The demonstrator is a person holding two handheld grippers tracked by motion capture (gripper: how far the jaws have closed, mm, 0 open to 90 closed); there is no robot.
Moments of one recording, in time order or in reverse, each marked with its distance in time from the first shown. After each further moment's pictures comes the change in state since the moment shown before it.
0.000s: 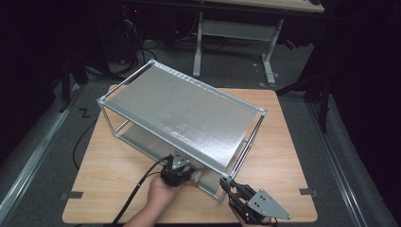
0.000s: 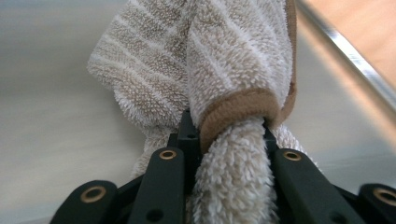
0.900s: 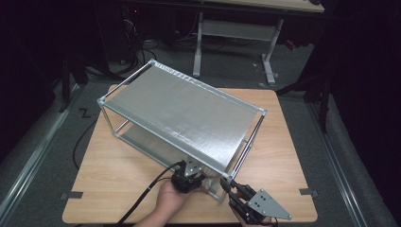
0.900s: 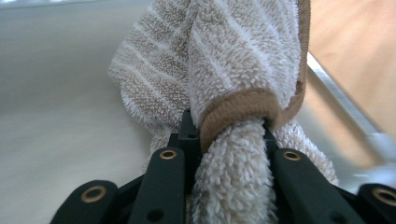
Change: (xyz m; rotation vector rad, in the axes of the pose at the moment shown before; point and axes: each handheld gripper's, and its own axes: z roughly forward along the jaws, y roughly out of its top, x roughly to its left) left arm -0.005 0.004 0.003 0.107 -0.015 0.179; right arm 0.000 0.000 -0.001 0.004 -0.006 0.006
